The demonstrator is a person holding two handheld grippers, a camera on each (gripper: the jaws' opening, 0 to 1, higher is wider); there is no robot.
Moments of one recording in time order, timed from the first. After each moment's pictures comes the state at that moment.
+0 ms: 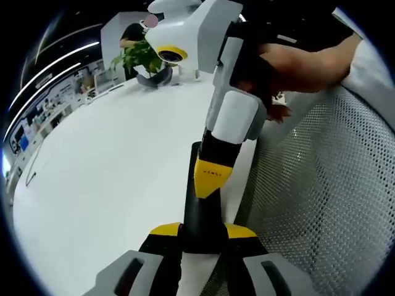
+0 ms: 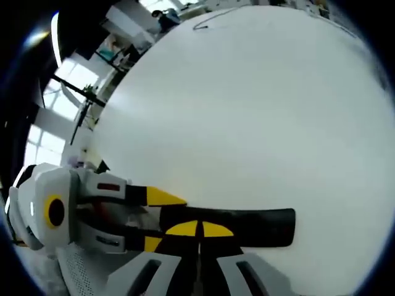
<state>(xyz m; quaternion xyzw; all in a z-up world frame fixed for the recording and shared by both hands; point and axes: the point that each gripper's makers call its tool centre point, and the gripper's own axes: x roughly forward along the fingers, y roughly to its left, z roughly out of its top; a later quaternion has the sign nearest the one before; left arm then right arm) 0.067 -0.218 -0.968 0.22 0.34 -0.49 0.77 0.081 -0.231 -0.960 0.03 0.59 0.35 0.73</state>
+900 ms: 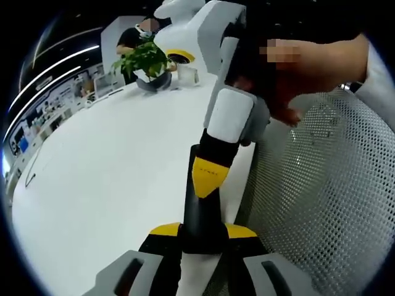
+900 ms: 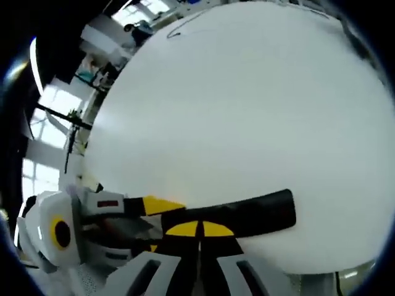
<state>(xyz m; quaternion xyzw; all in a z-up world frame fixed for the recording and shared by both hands) 0.067 -0.217 -0.968 0.21 0.33 -0.49 0.78 0.077 -0.234 -0.960 0.14 0.63 0.26 0.72</state>
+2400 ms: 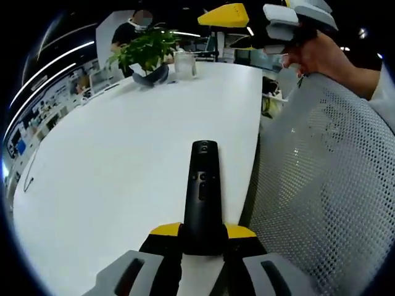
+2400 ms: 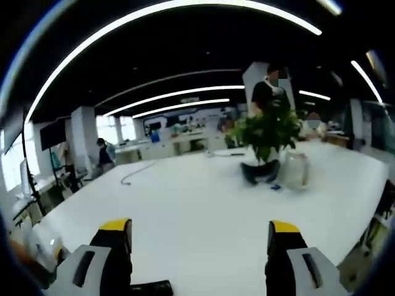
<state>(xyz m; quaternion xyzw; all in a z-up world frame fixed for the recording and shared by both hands) 0.074 -0.222 -0.973 0.23 0.35 -0.50 0.76 0.138 -0.396 -0.813 0.05 0.14 0.03 0.99</state>
